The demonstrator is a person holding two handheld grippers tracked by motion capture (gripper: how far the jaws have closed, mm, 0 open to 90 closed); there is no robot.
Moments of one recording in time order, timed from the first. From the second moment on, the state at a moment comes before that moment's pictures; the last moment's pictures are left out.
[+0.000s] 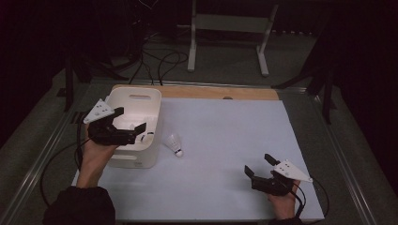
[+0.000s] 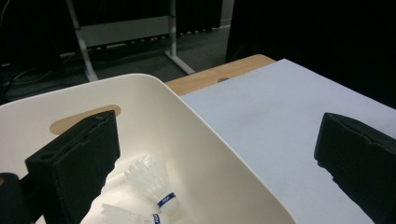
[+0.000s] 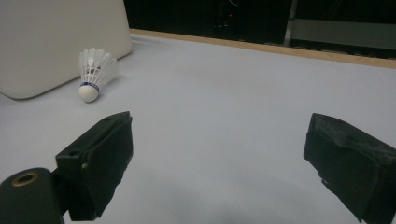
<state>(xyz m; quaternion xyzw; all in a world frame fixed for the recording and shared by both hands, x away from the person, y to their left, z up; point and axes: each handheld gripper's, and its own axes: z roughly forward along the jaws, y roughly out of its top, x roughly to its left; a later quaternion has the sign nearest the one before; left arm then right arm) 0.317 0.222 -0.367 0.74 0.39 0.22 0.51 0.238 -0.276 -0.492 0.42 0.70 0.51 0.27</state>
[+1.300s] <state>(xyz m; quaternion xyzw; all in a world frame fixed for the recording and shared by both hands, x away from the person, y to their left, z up) 0.284 0.217 -0.409 0.74 0.35 0.20 0.53 0.262 -0.259 -0.461 0.40 0.72 0.50 0.27</state>
